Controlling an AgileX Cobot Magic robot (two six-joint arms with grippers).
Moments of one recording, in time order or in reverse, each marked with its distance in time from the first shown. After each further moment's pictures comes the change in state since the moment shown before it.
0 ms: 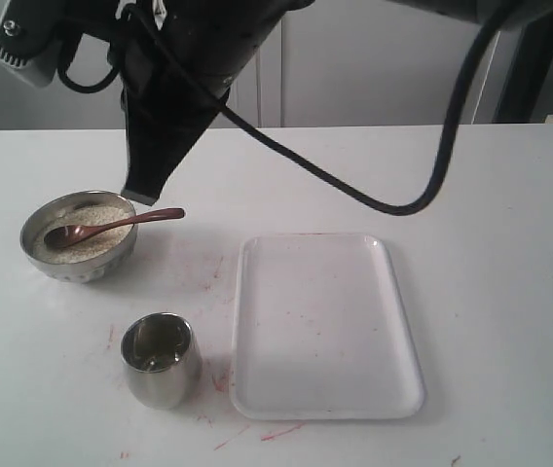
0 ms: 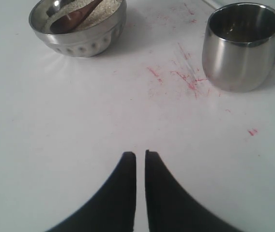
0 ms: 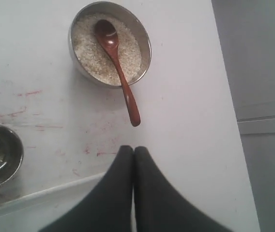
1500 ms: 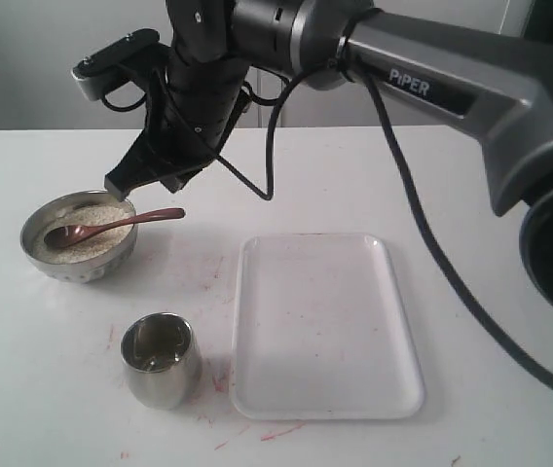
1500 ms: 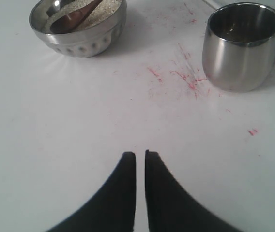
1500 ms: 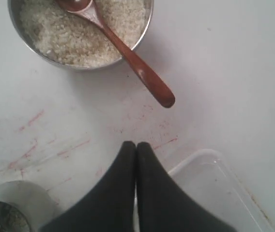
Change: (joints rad) left arm 0.000 0.000 0.000 0.000 0.000 0.000; right arm -0.147 0.400 -0.336 0.204 0.159 0.348
